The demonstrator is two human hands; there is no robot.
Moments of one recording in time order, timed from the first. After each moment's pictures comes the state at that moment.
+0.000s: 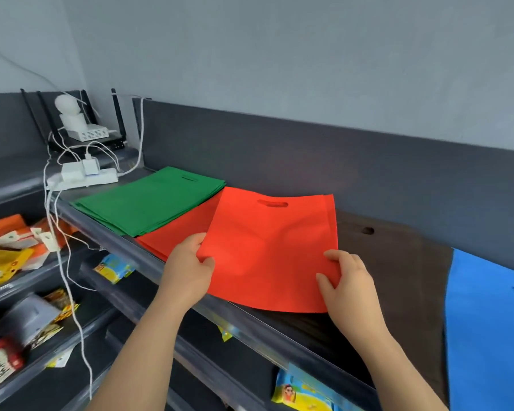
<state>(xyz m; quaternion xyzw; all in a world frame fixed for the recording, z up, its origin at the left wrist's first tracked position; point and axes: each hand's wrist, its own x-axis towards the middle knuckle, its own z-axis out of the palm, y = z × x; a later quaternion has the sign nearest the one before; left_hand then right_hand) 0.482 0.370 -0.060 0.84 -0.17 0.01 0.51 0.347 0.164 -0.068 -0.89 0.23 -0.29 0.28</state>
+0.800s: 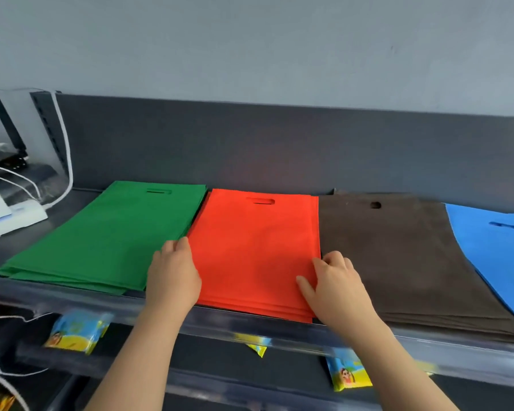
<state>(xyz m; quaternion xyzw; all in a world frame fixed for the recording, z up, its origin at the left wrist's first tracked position) 0.659 0.421 -0.082 0.92 -0.32 0.06 0.20 0.458 0.277 -0.085 -0.91 0.40 -0.14 0.05</state>
